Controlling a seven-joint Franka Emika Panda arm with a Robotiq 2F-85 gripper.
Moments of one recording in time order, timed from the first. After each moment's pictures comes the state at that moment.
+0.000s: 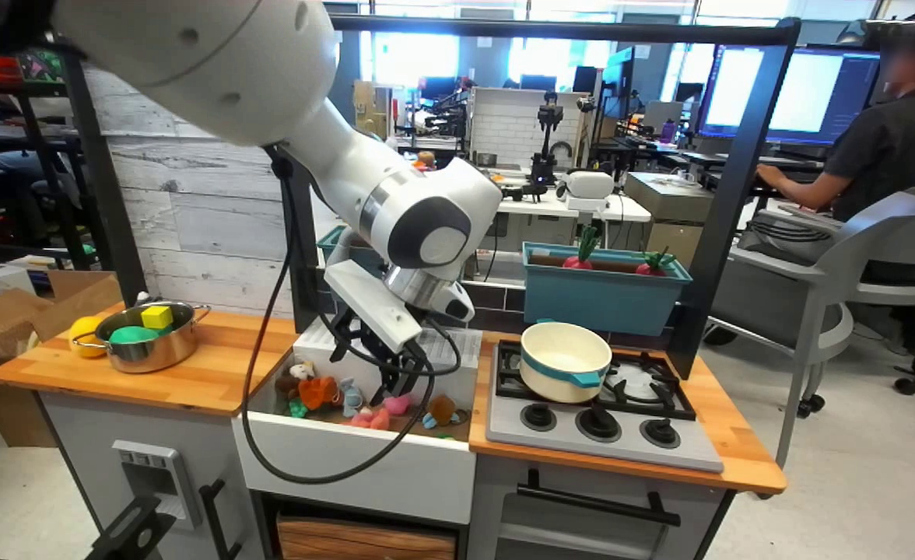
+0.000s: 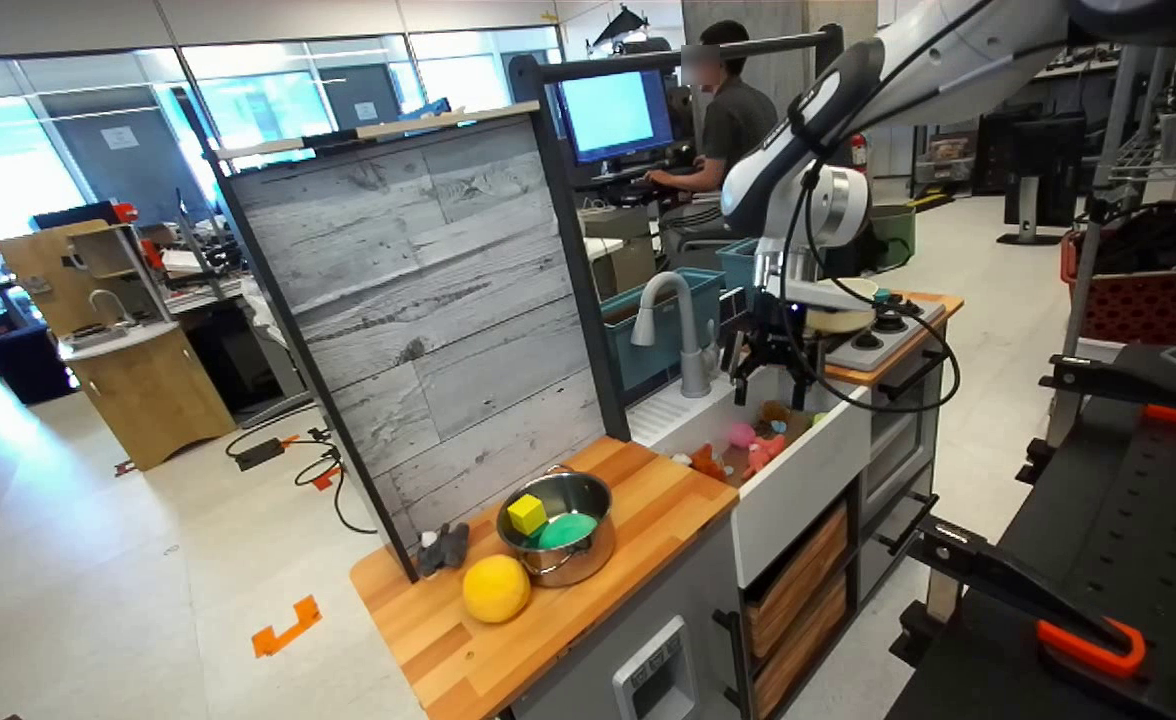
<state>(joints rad) -0.32 1.48 0.04 -0.77 0.36 1.92 -0.07</state>
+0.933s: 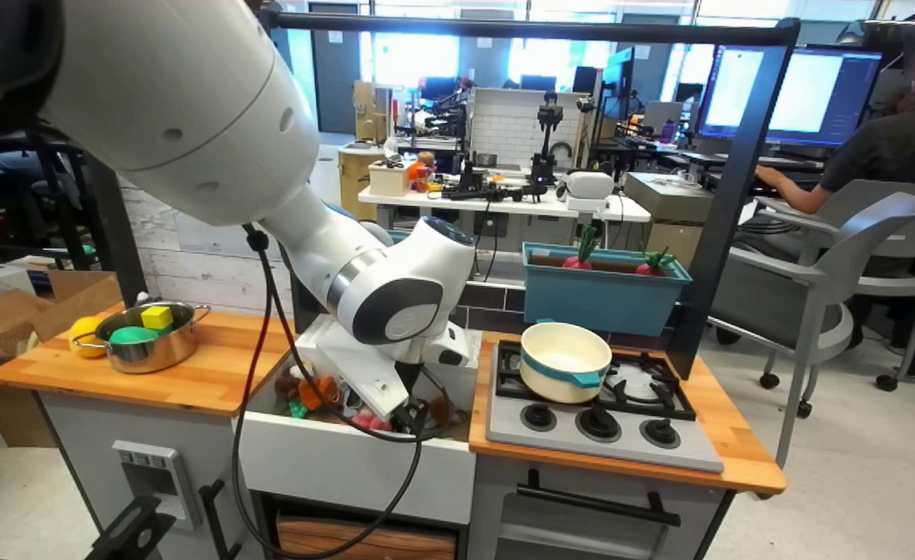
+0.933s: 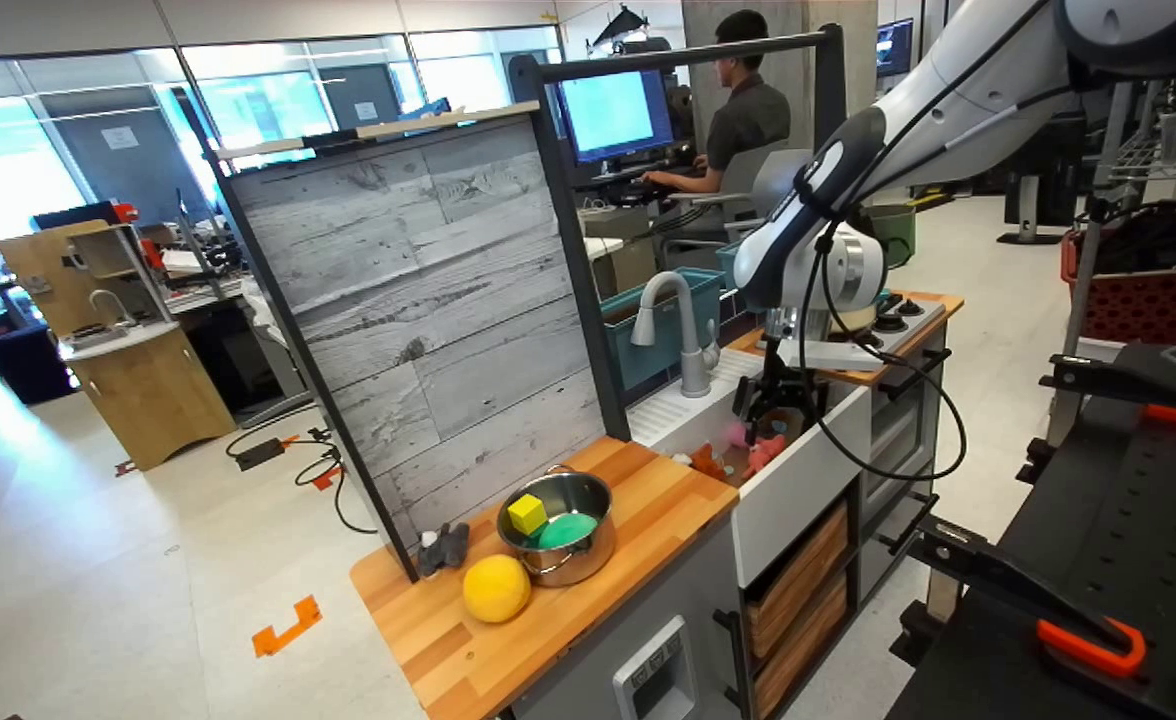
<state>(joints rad) -0.31 1.52 0.04 -0.90 0.34 2.30 -0.08</state>
